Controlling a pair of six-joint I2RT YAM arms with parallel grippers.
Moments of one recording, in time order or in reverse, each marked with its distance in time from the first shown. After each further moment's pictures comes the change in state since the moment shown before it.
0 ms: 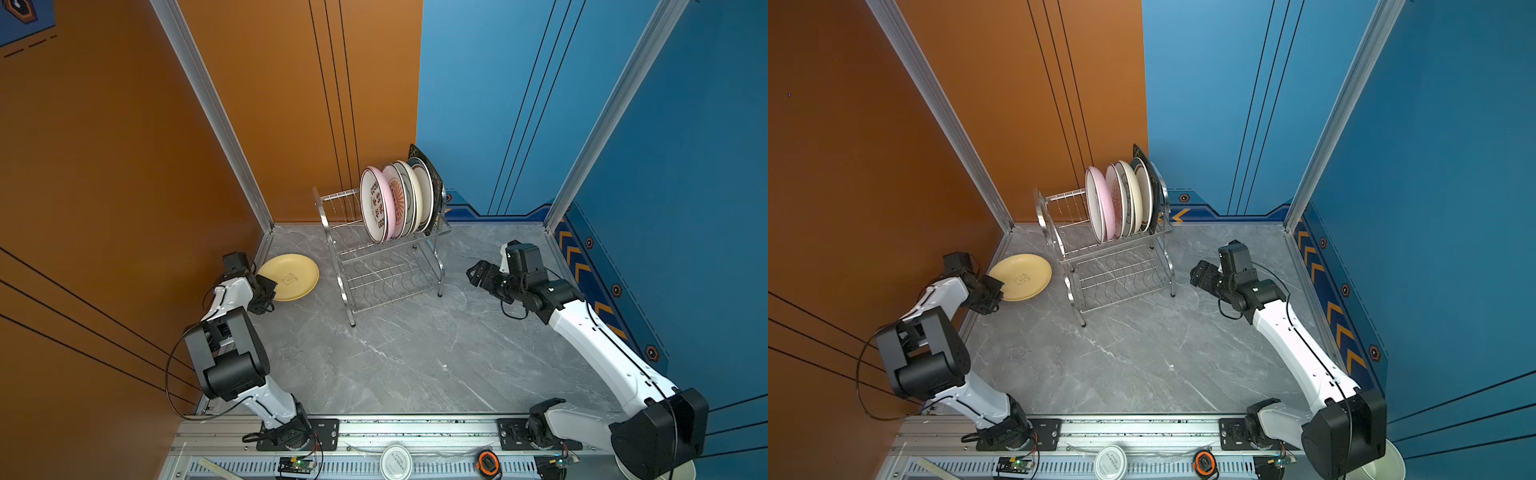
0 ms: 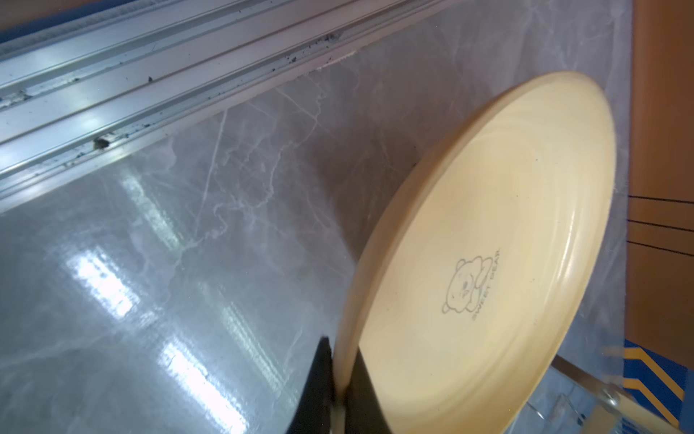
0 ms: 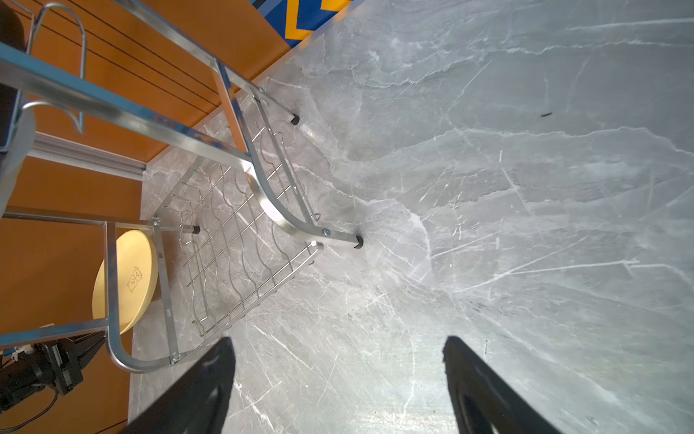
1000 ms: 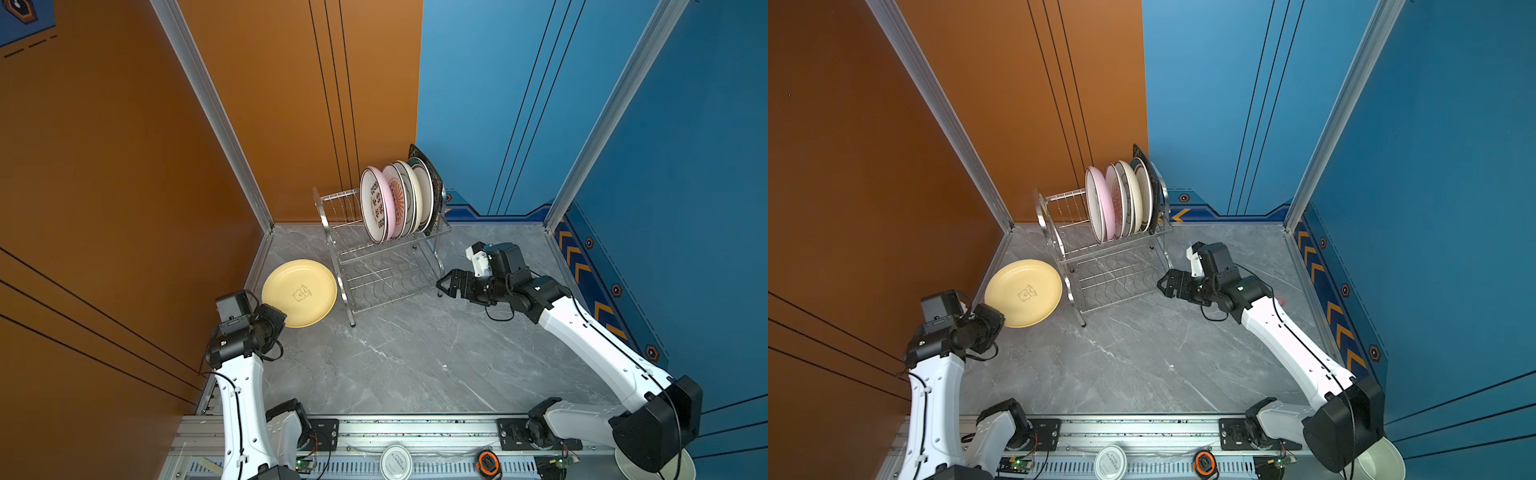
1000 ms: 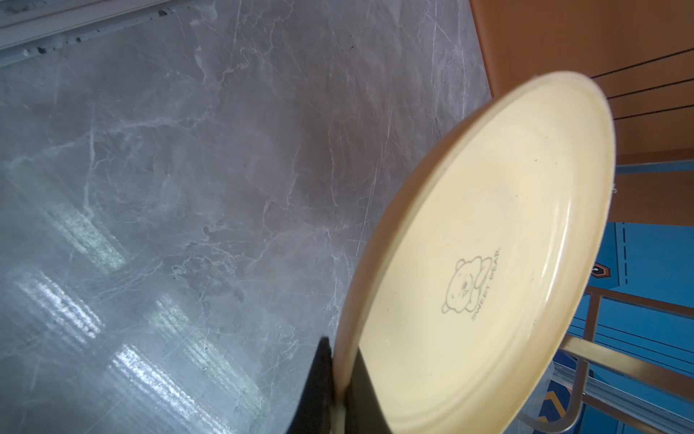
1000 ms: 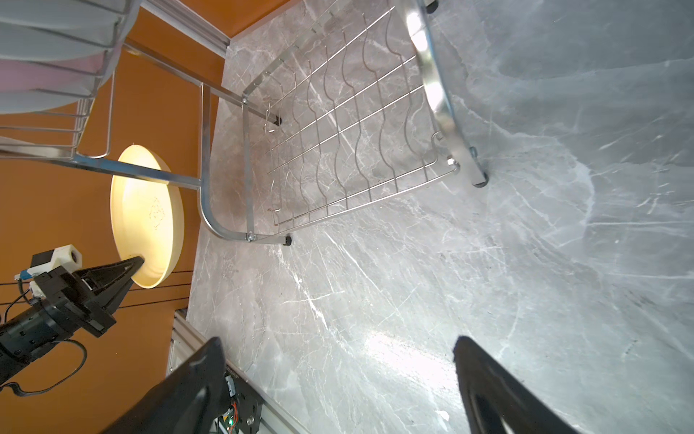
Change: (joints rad) left arm -0.042 -0.778 -0.280 -0.291 0.093 -0.005; right arm 0.156 0.044 0.076 -0.035 -0.243 -0.087
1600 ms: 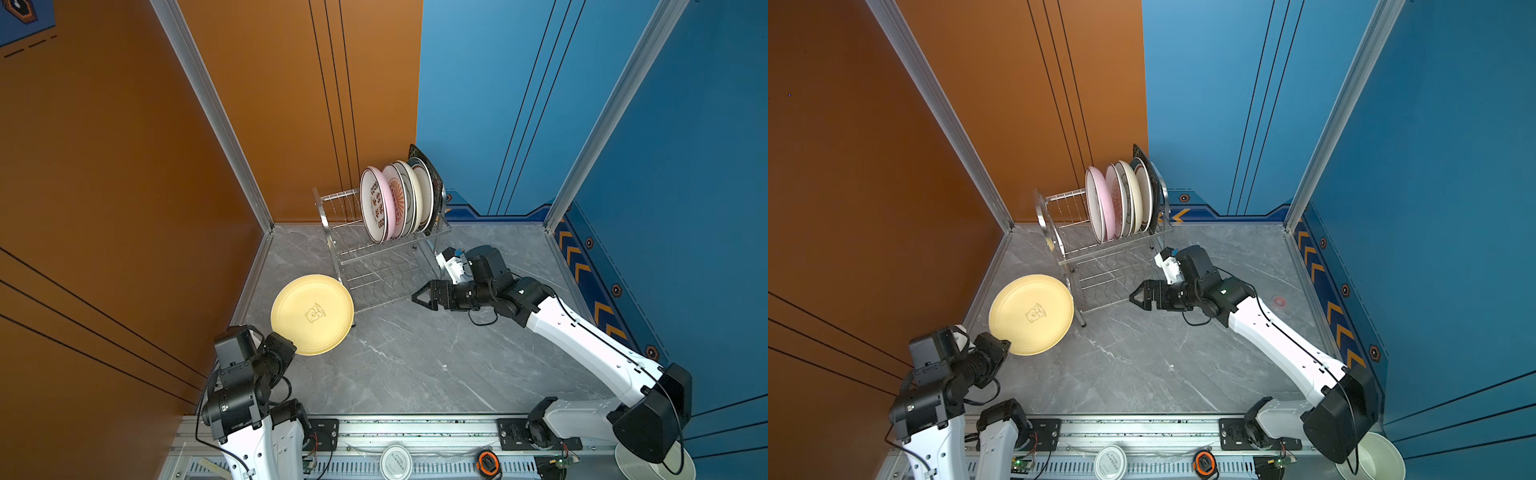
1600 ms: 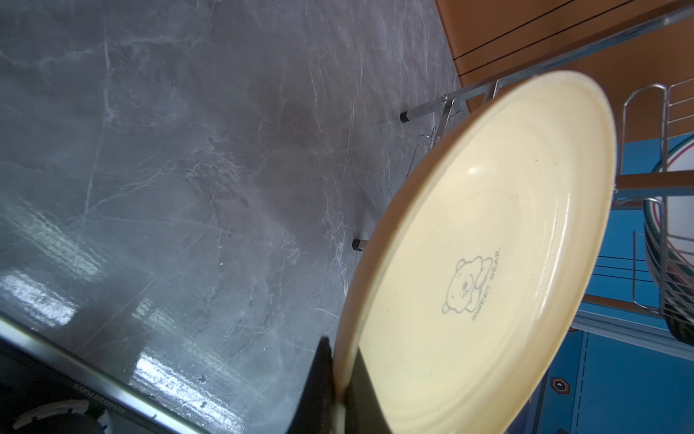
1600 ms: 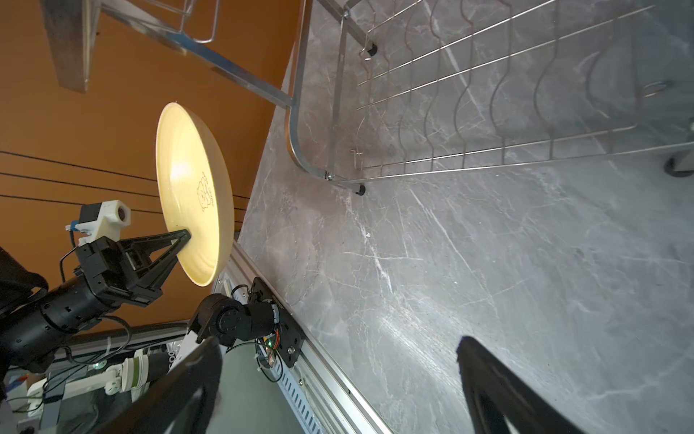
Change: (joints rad) left arm -0.016 -0.354 0.043 -0.352 0.093 0.026; right arm 0.164 0.049 0.036 0.071 -0.152 -0.016
